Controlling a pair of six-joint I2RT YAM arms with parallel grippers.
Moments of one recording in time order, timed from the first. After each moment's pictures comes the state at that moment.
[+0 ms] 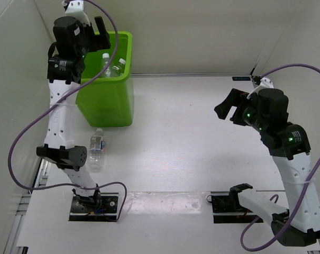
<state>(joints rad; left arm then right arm) -0.14 1.80 2.39 -0.70 -0.07 -0.12 0.31 0.96 1.46 -0.97 -0.02 0.46</state>
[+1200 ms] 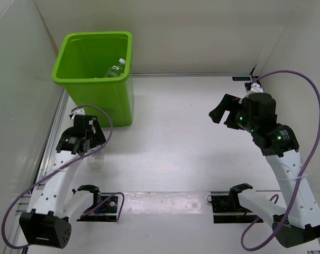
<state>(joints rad) -0.12 0.89 0.87 -0.86 -0.34 -0.41 0.33 0.94 1.30 -0.88 -0.04 0.49</state>
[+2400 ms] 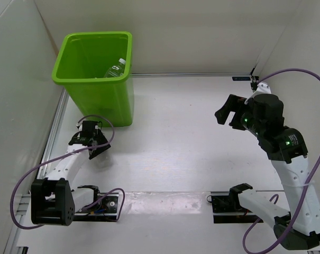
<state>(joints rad) -0.05 1.16 0.61 -0.52 -0.16 -0.58 0.36 0.91 1.38 -0.97 0.06 0.43</state>
